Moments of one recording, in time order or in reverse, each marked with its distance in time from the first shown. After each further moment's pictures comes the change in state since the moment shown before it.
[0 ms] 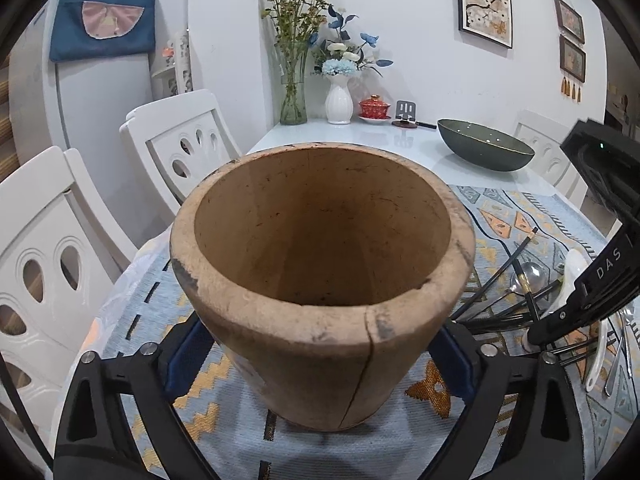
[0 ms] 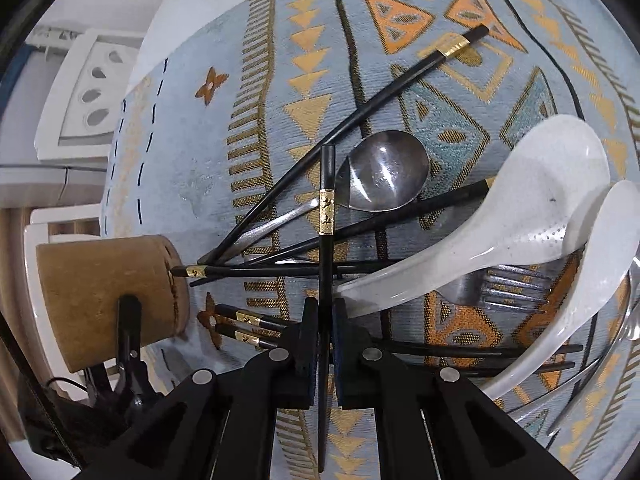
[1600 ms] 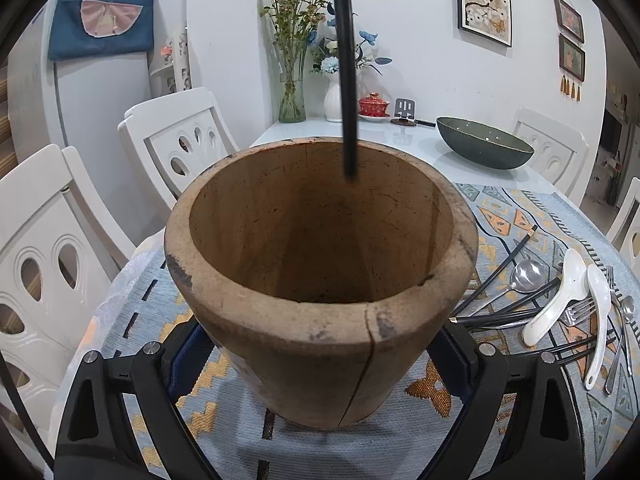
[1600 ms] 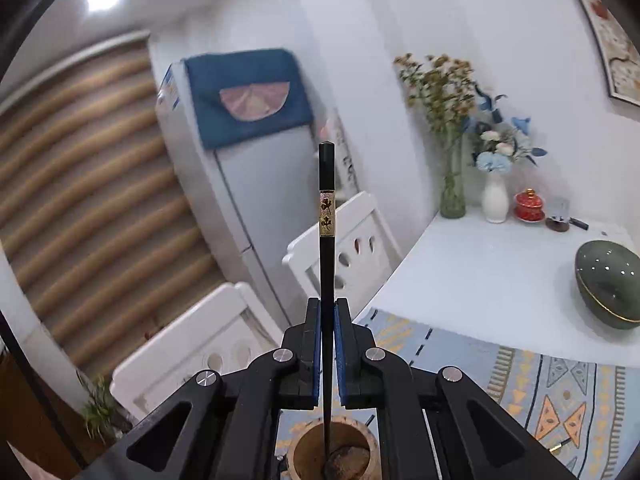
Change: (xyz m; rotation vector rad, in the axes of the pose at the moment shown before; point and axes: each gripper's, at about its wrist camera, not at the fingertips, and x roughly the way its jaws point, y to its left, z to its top) left arm 0.003 0.003 0.001 -0.003 0.011 -0.006; right arm -0.153 0.223 -0.057 -0.776 -0.823 0.271
